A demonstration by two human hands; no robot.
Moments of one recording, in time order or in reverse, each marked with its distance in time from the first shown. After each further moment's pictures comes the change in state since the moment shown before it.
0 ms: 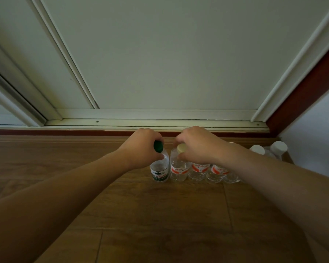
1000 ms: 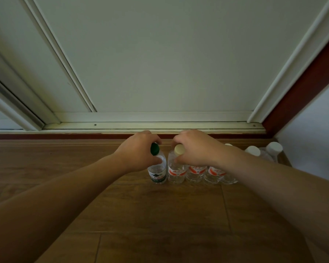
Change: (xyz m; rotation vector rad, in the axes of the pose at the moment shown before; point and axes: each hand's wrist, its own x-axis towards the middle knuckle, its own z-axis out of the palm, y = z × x) left_hand 0.003 -0.006 0.004 0.072 -0.004 0.016; right_hand -0.001 0.007 0.004 0.029 0.006 -0.007
